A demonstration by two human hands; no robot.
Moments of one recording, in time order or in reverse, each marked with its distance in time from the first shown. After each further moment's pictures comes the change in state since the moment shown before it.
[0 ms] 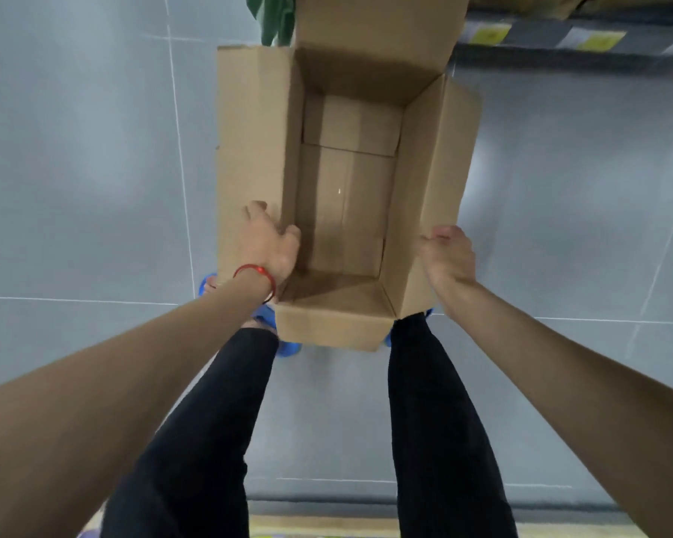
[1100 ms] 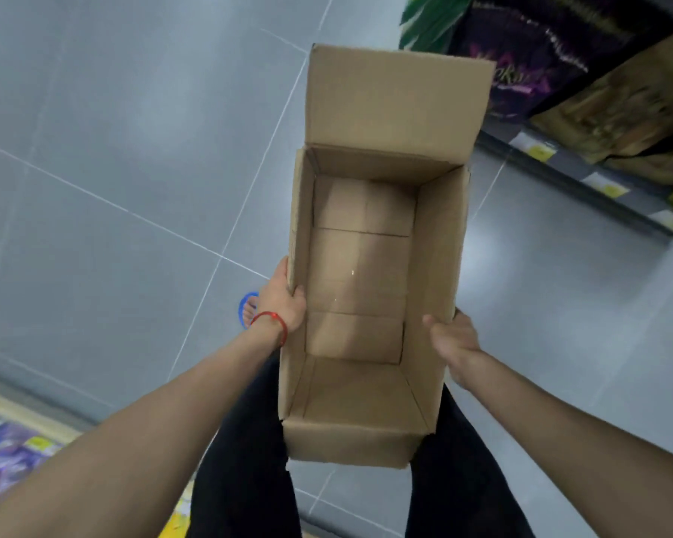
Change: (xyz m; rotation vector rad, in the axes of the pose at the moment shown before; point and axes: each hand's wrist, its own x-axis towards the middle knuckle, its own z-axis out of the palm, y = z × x) left_hand -0.153 -0.089 -0.017 -0.322 -0.014 -0.244; right_hand -0.095 0.052 -0.022 -0.324 -0.162 -0.061
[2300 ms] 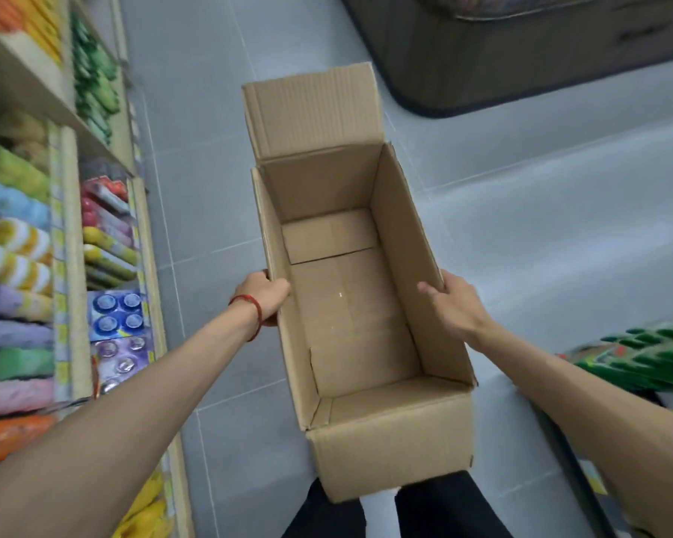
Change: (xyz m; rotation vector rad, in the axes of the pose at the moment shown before) left_hand -0.230 -0.232 -0.417 -0.988 0.482 -0.299; right_hand -0.452 -0.280 0.220 -0.834 -0.217 -1.198
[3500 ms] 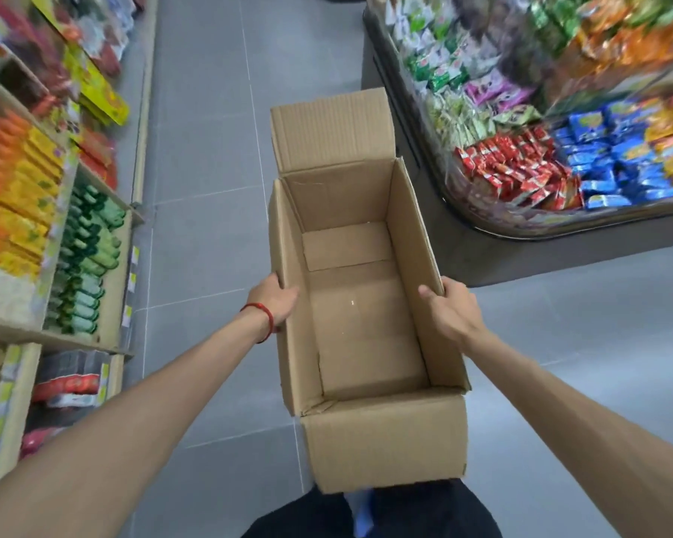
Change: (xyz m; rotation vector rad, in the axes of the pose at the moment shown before) left_hand 0.428 0.606 -0.048 0.092 0.106 0.084; right_hand 0.626 -0.367 -0.255 0.010 0.042 -0.053
